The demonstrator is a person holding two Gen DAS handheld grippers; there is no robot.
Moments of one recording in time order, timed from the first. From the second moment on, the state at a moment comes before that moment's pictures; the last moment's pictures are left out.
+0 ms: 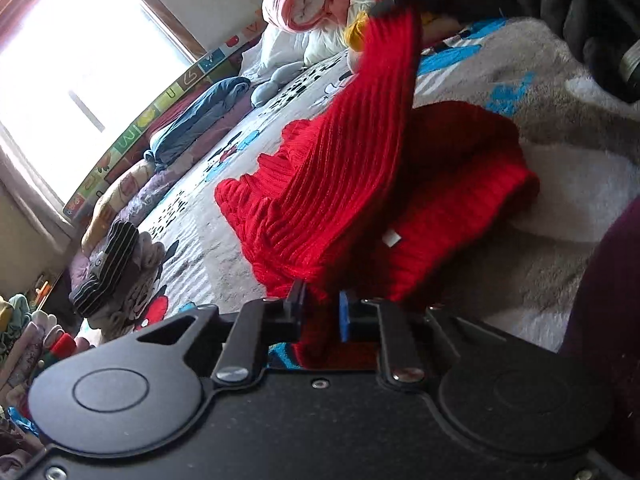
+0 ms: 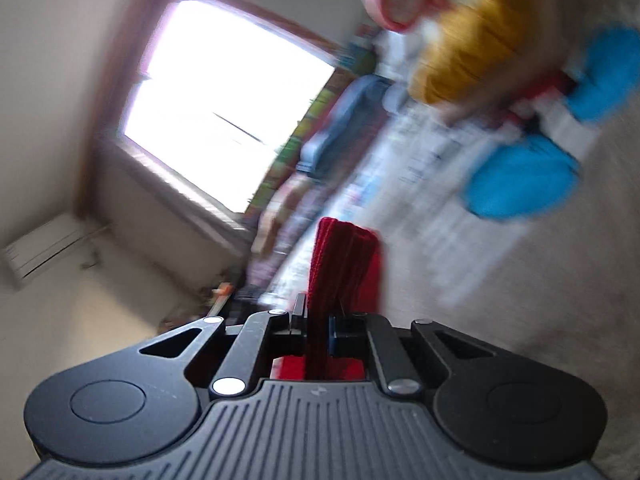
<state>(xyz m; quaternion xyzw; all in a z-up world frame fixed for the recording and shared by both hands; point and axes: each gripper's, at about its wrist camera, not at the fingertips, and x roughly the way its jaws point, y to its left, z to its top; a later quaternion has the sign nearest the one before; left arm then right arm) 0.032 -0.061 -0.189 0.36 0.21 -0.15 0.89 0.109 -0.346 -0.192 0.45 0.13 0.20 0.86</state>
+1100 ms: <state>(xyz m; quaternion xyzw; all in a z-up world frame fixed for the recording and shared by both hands) 0.094 0.004 -0.108 0.14 0.24 -0.15 0.95 0.107 -0.357 -0.257 0.50 0.21 0.15 0.82</state>
